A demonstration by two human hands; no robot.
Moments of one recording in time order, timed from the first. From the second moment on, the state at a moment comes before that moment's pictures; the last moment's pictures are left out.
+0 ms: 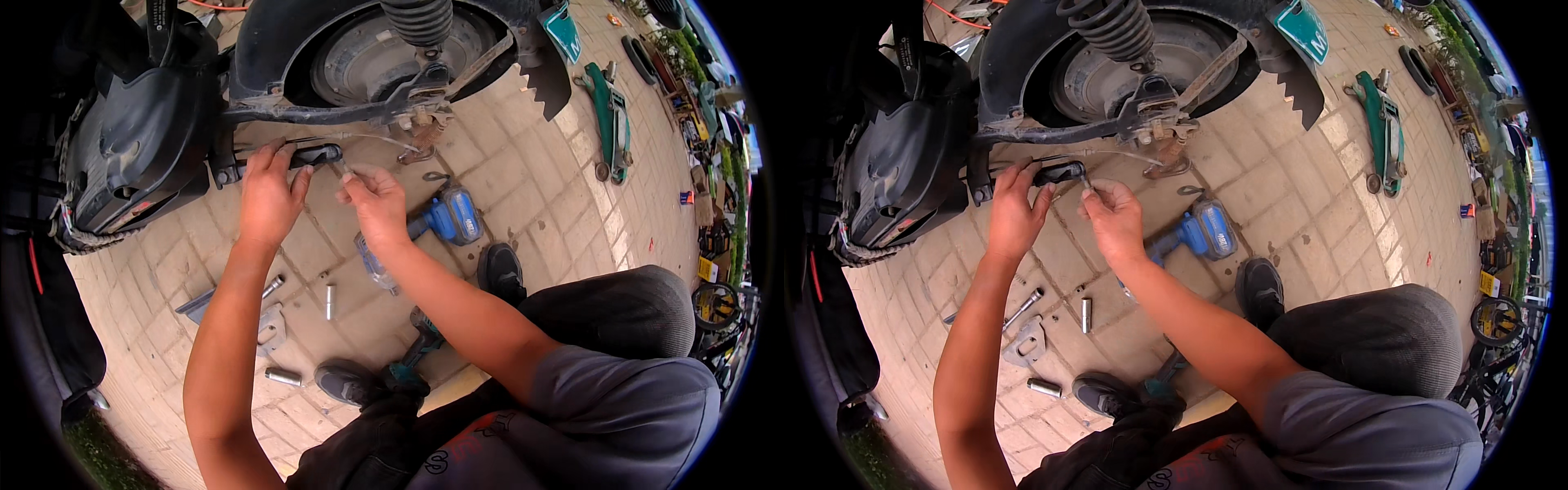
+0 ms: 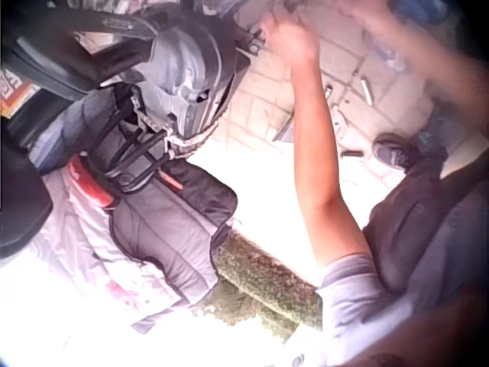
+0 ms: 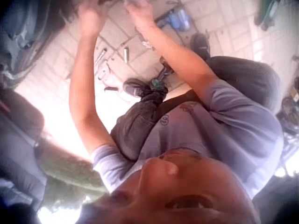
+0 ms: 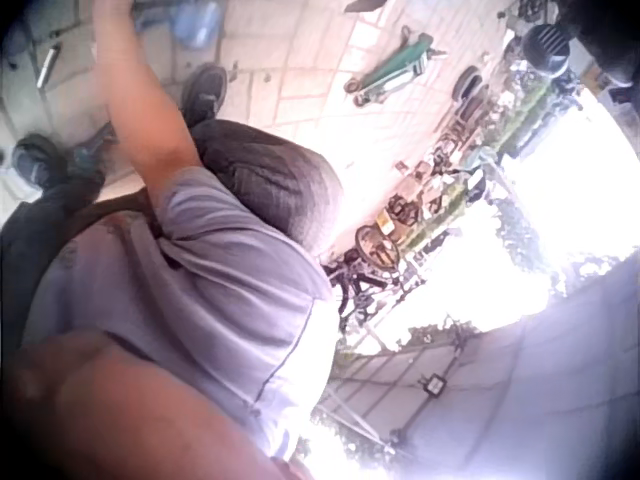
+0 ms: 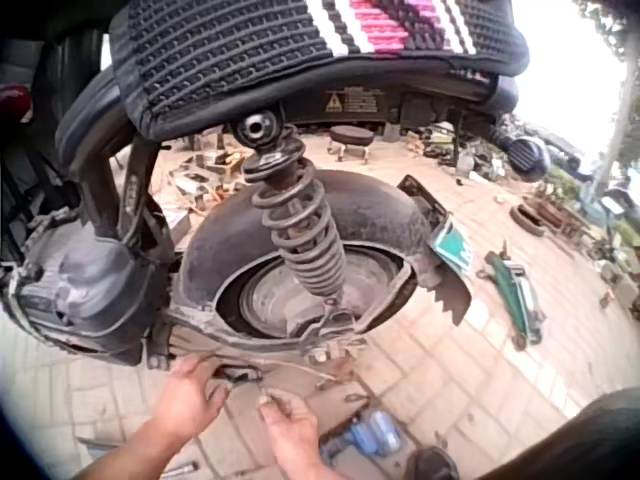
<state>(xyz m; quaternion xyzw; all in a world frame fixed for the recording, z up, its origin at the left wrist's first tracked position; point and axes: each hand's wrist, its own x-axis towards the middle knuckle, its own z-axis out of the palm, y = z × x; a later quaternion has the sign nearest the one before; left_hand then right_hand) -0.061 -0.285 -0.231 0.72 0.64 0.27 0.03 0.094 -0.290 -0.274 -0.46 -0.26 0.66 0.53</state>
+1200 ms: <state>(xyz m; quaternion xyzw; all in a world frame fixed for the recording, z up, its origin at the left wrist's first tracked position) -0.073 -0.263 -0.283 0.78 0.59 0.01 0.22 0.126 -0.253 -0.292 -0.64 -0.53 0.40 0.38</state>
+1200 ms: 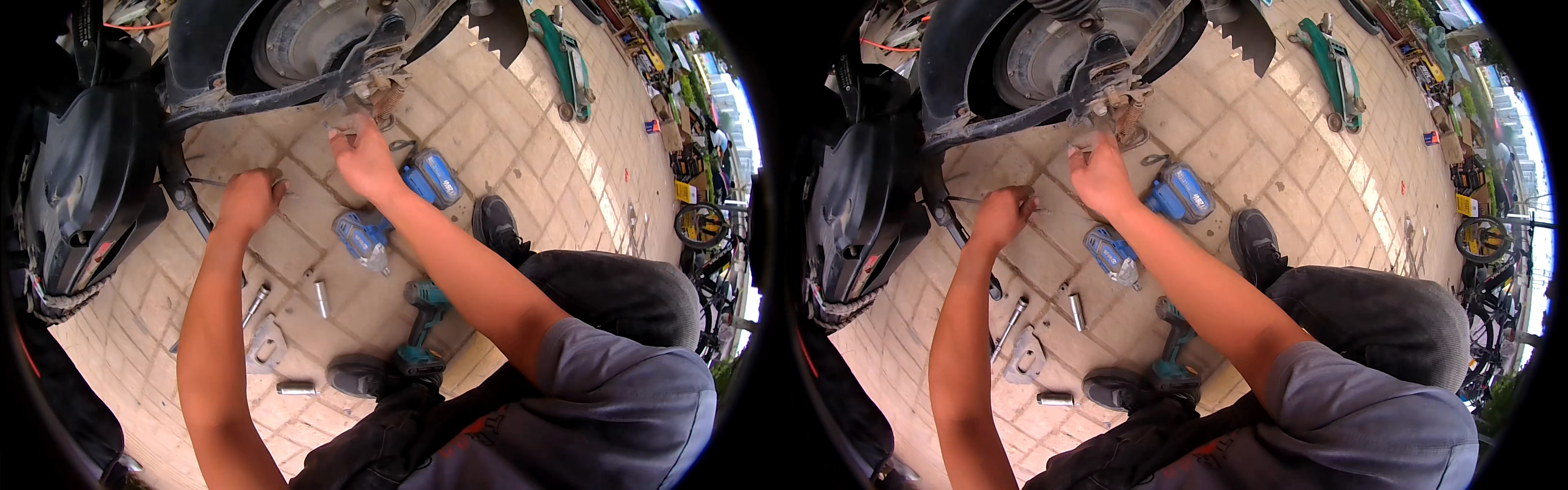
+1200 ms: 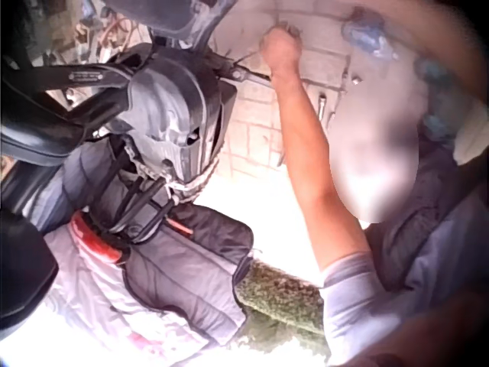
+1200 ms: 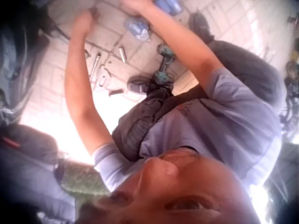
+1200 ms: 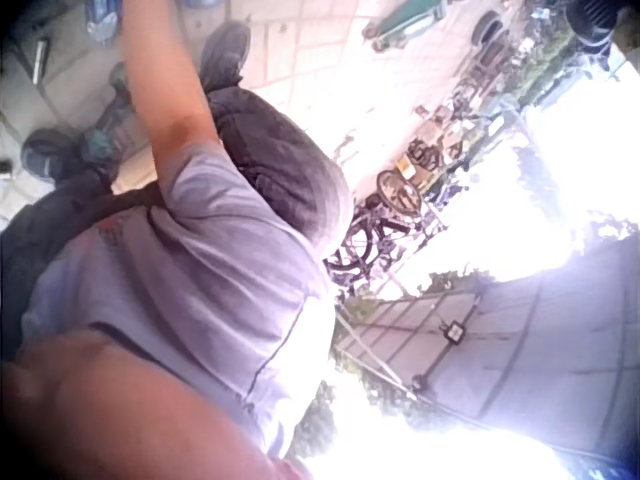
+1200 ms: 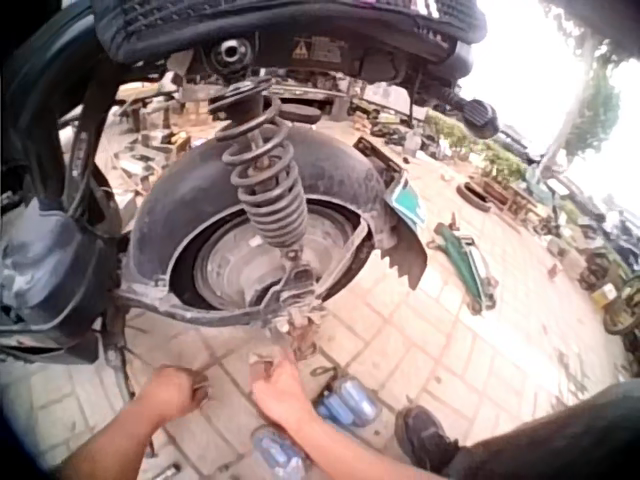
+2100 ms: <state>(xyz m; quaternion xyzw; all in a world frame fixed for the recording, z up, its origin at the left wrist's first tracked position) -0.047 -0.208 -0.266 0.27 0.45 0.52 0.67 0.078 -0.245 -0.265 -0.47 -0.41 0.55 0.56</state>
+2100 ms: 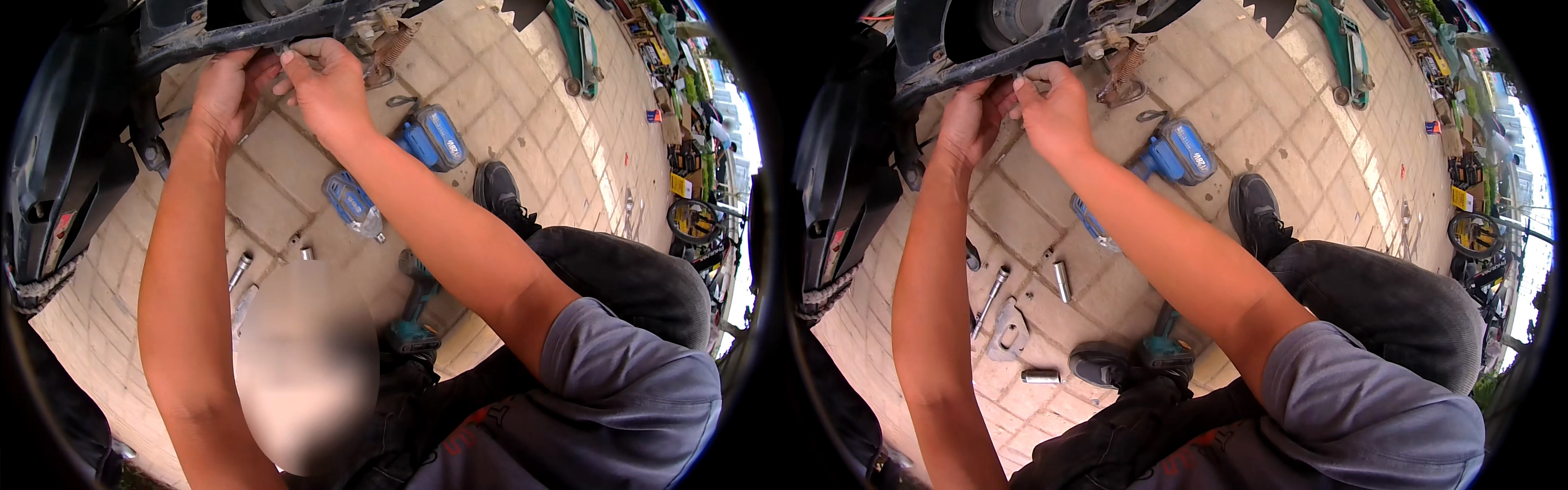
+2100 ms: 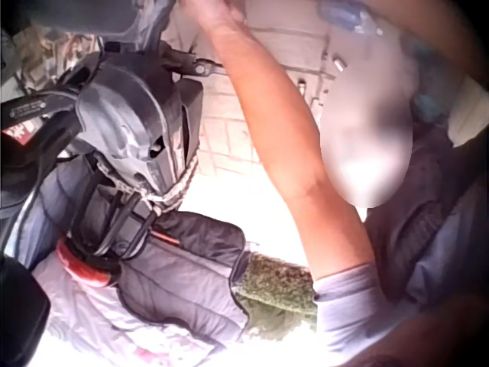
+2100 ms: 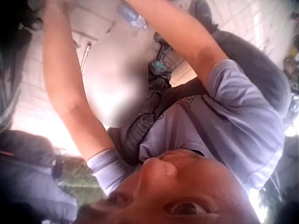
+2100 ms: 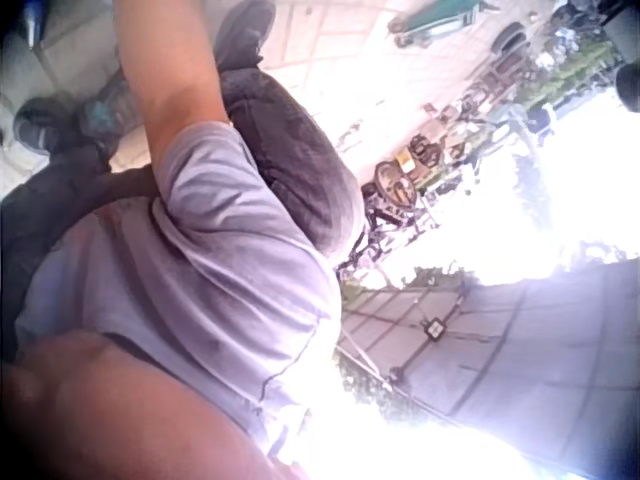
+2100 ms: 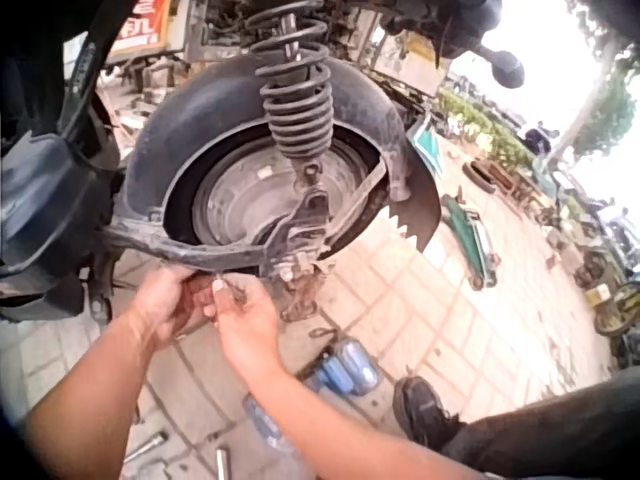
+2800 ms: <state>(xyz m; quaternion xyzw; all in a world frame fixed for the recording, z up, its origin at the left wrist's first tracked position) -0.061 -0.195 -0.277 0.31 0.43 0.49 0.69 0.072 -0.237 -0.251 -0.52 -0.44 0.45 0.58</state>
